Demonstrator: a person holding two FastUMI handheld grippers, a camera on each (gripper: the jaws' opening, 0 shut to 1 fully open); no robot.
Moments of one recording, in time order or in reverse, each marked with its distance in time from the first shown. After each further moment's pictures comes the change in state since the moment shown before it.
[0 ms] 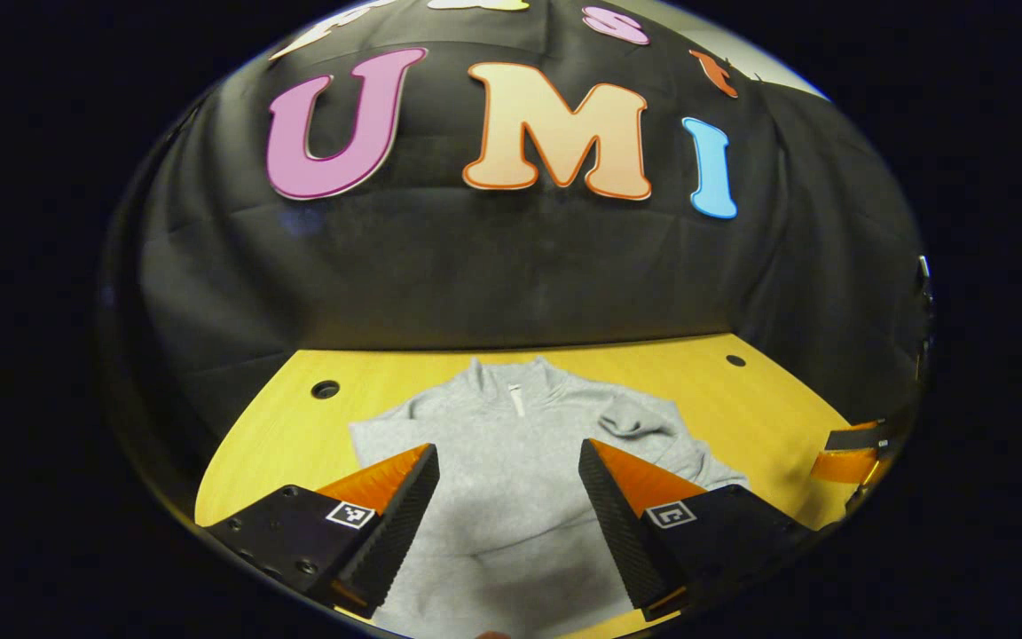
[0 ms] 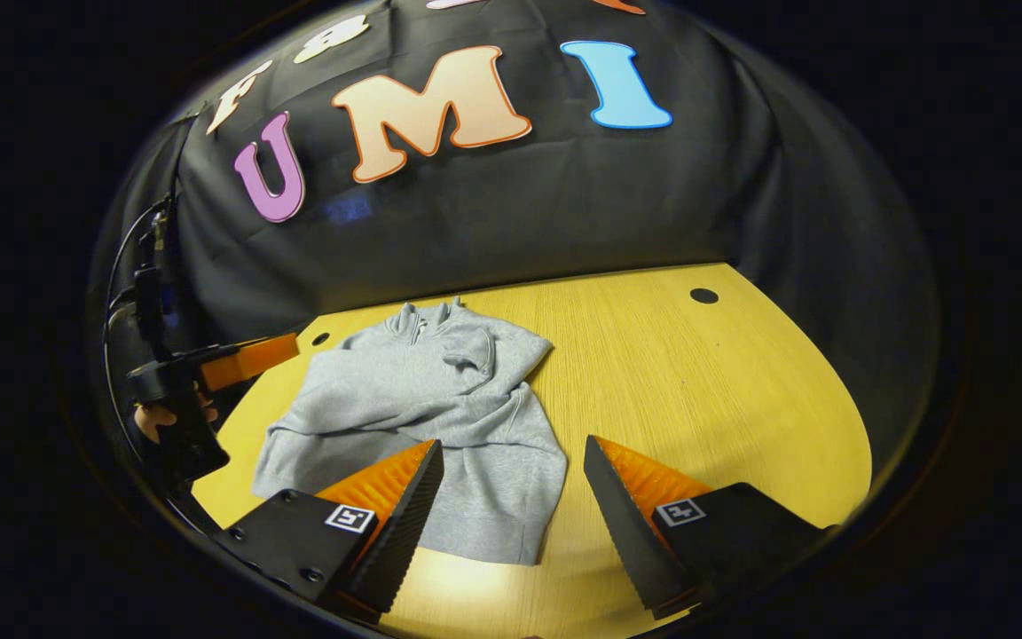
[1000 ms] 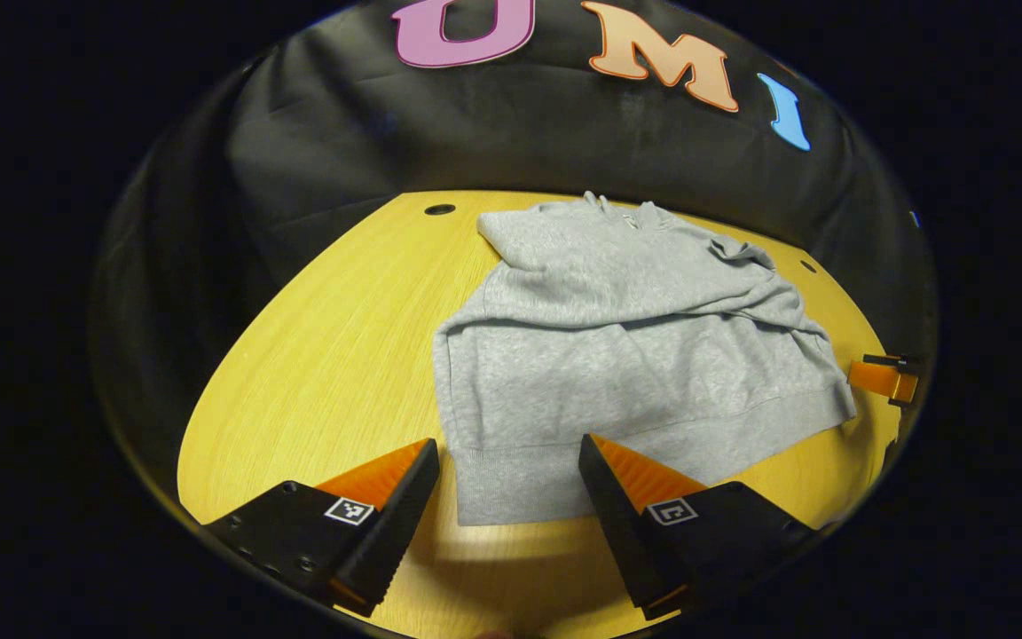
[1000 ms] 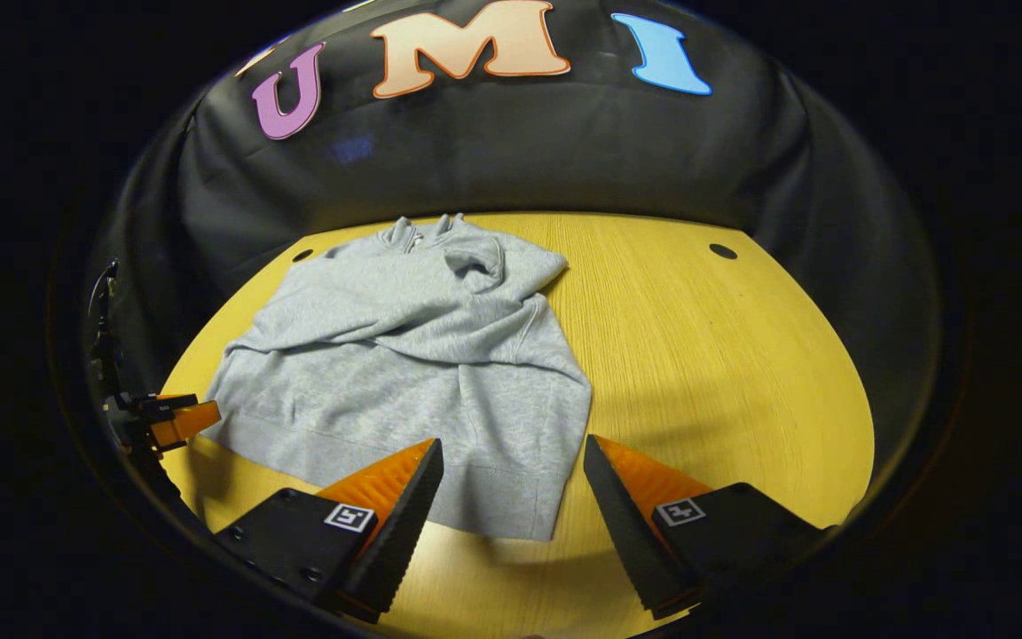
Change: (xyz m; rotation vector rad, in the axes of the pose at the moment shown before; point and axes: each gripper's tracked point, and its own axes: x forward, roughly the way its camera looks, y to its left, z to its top) left arm -0.087 0.085 -0.200 -0.122 0.338 0.178; right arm 0.026 0.013 -0.091 -0.100 0.173 -0.052
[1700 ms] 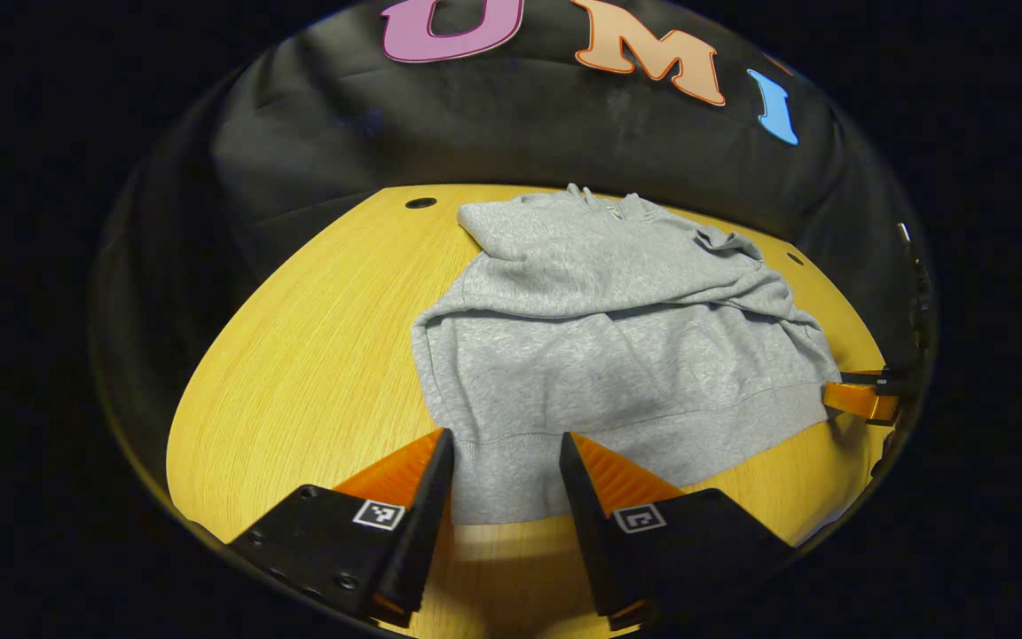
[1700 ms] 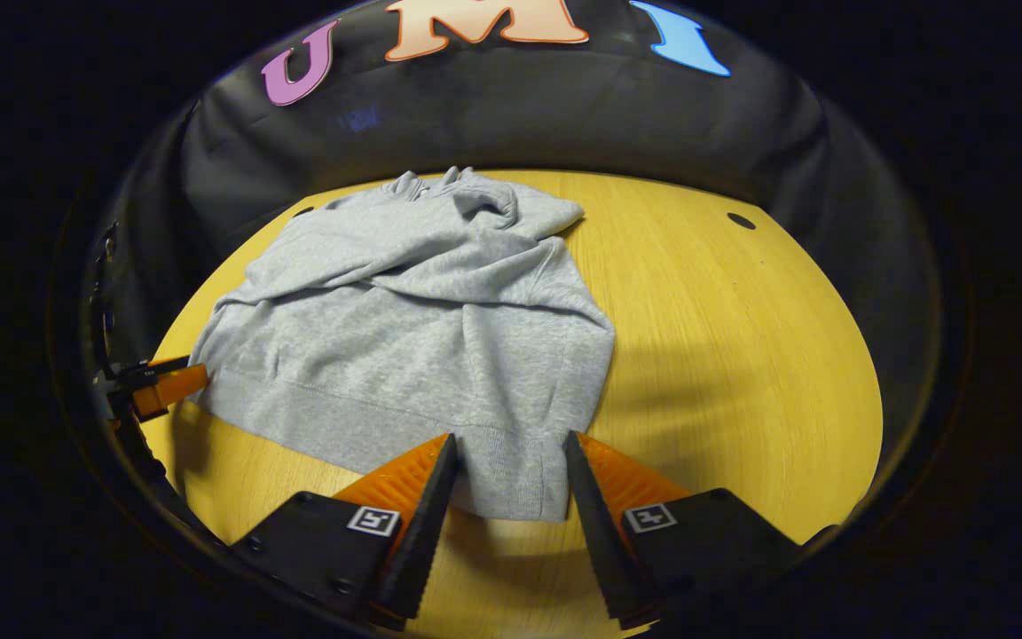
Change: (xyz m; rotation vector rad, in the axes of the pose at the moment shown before) left arm 0.007 -0.012 0.002 0.027 -0.014 -0.058; right arm 0.012 0.017 -0.039 -0.057 0.102 0.039
